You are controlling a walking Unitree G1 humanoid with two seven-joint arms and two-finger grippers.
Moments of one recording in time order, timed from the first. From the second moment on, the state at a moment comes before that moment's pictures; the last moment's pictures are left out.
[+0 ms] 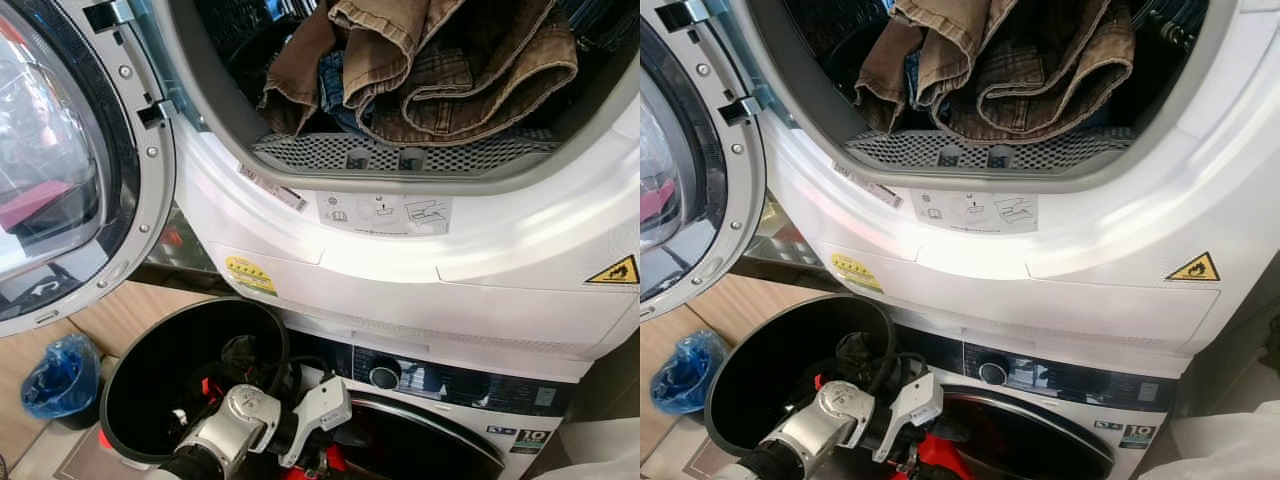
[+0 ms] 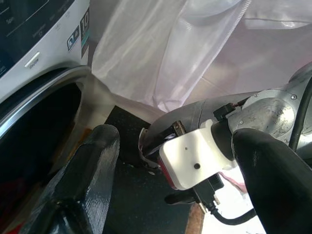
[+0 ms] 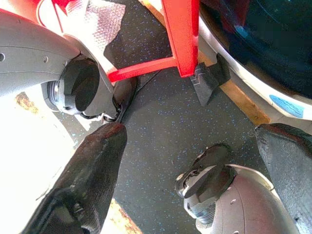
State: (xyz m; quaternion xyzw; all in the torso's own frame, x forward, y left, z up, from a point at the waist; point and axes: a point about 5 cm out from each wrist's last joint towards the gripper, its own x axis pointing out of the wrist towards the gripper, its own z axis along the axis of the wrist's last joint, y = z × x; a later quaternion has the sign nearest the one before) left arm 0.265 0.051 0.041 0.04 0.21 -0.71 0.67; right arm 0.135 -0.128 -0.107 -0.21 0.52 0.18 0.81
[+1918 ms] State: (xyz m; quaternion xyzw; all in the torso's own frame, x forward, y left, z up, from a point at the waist) left arm 0.253 0.024 -0.015 0.13 0.27 -0.47 0.83; right arm 0.137 -0.130 -0.106 -0.17 0.52 0.14 0.82
